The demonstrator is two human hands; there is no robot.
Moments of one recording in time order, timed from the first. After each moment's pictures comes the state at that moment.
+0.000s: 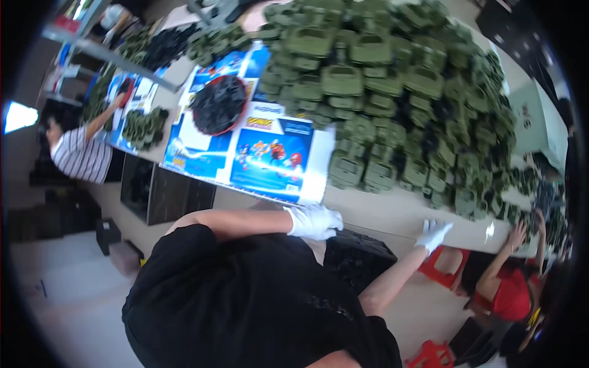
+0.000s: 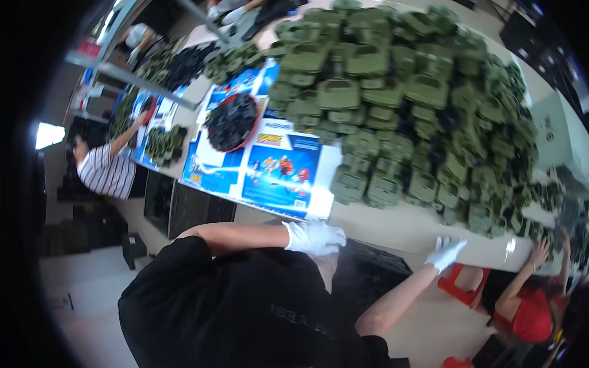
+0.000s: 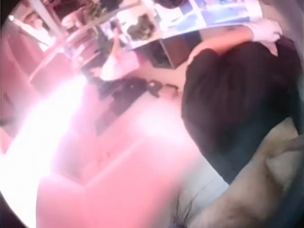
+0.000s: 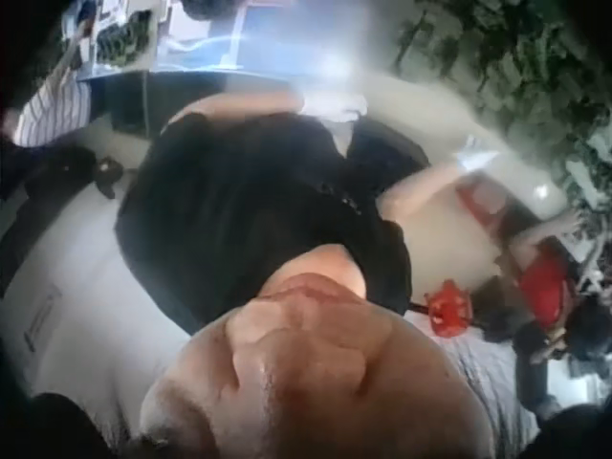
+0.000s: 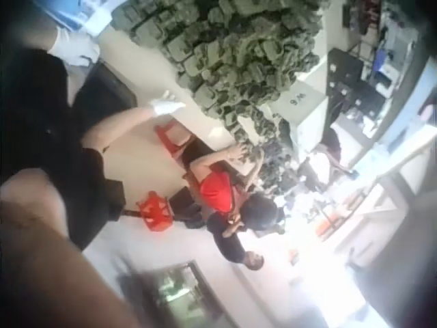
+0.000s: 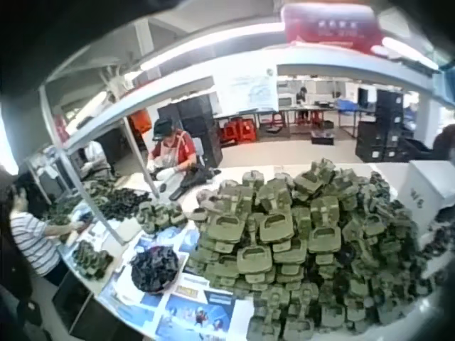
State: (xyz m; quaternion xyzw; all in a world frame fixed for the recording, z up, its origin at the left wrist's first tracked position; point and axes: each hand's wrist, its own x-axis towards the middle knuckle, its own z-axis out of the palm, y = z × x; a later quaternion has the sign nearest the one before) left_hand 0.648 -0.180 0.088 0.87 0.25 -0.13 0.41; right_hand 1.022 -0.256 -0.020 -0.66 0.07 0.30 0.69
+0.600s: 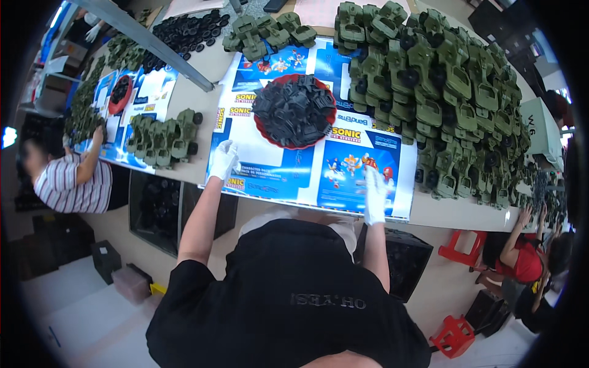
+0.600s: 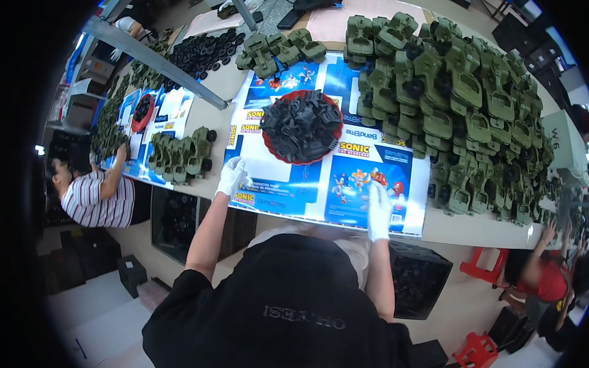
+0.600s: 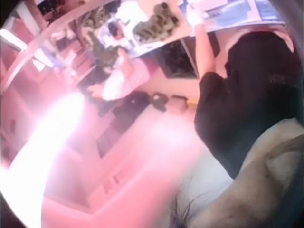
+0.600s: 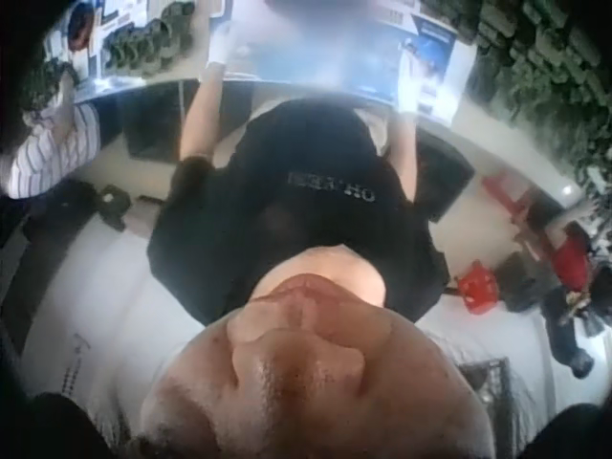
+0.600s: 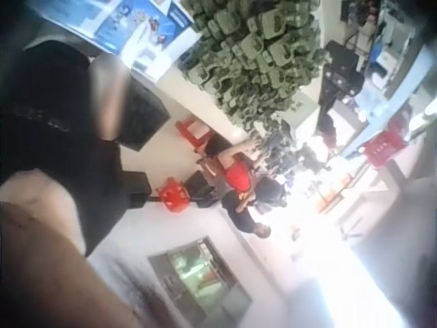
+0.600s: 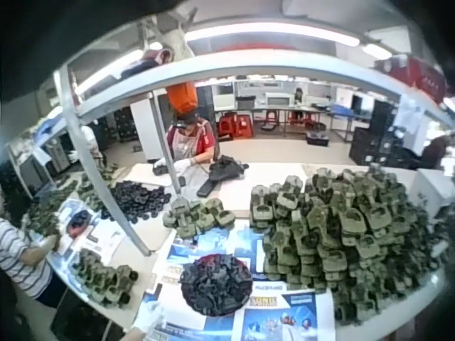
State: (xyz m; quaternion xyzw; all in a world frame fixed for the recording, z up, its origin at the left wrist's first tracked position) left_hand 0.118 -0.021 0.008 0.38 0.73 0.33 0.46; right_hand 0.528 -0.129 0.026 -0.66 -0.26 0.48 0.51
